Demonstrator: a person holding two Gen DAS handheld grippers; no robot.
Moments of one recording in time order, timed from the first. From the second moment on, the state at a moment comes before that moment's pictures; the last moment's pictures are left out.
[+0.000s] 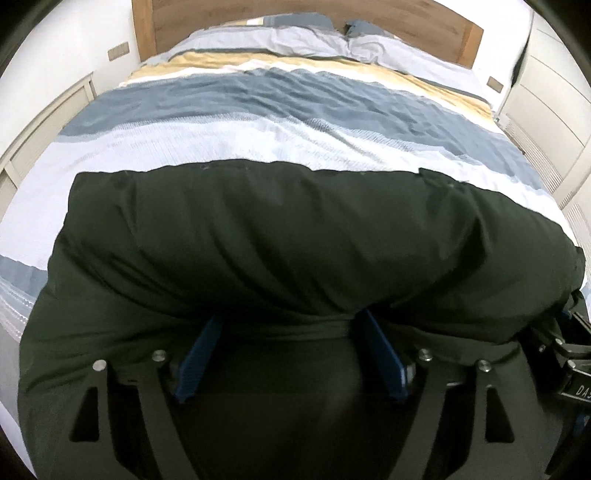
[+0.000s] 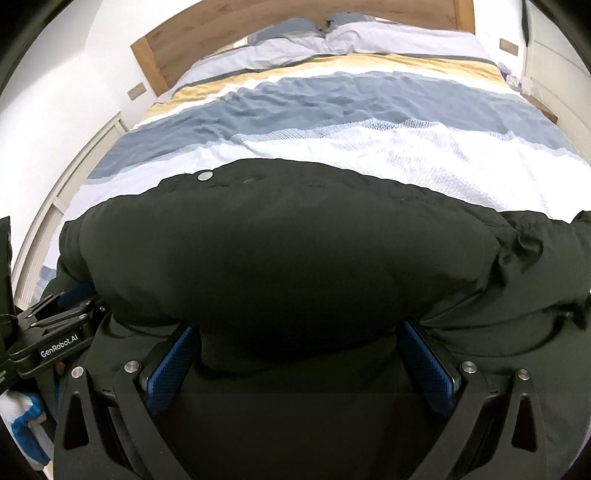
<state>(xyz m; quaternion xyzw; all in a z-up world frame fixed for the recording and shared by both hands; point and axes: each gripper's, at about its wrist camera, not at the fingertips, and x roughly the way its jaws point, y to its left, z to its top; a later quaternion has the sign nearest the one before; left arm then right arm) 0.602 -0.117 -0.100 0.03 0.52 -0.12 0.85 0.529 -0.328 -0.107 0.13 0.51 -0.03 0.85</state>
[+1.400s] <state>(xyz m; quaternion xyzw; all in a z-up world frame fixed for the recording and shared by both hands) 0.555 0.161 -0.168 -0.37 0.59 -0.18 0.69 0.378 -0.491 -0.161 0.39 0.54 0.00 0.75</state>
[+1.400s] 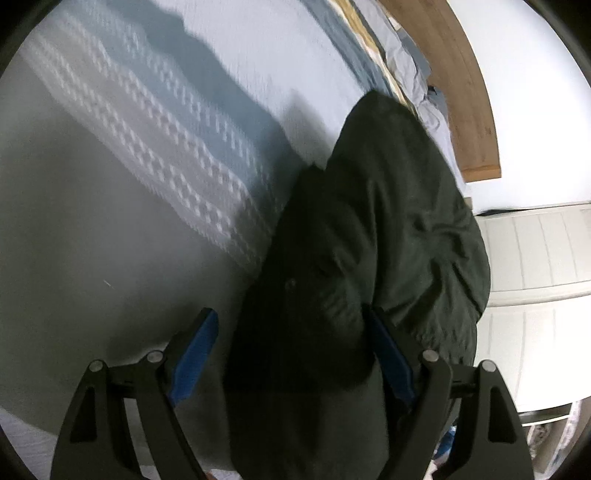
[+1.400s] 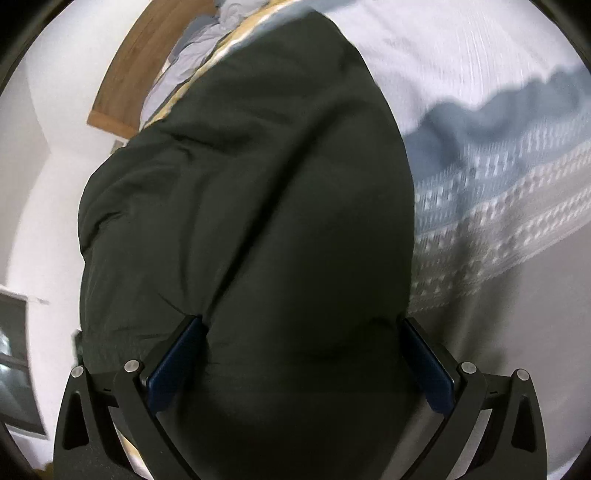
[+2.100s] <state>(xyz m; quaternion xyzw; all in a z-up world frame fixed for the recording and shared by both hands) 0.539 0.072 -0.196 -0.39 0.60 -0.24 0.66 0.382 -0.444 -0.192 0.42 0.52 0.08 0.74</state>
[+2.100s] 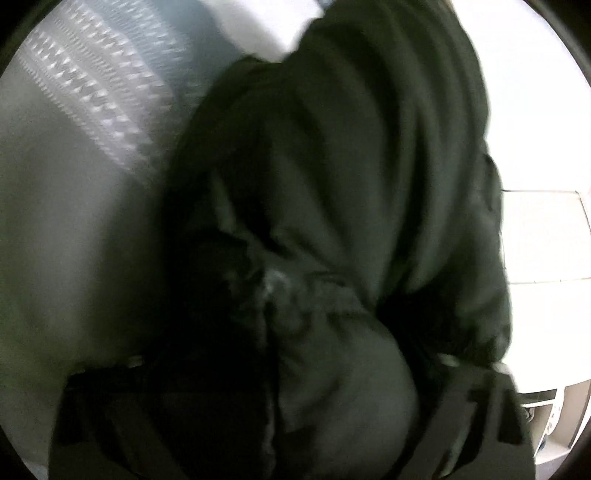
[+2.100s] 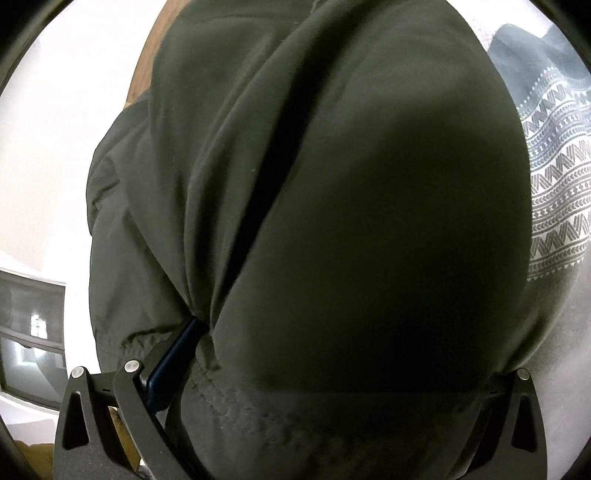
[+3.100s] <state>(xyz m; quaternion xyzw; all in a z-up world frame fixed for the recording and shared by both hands) 0.422 0.107 -0.054 -0.25 0.53 -0.31 0.75 0.341 -0.315 0.011 0.33 0.44 0.14 0.82</state>
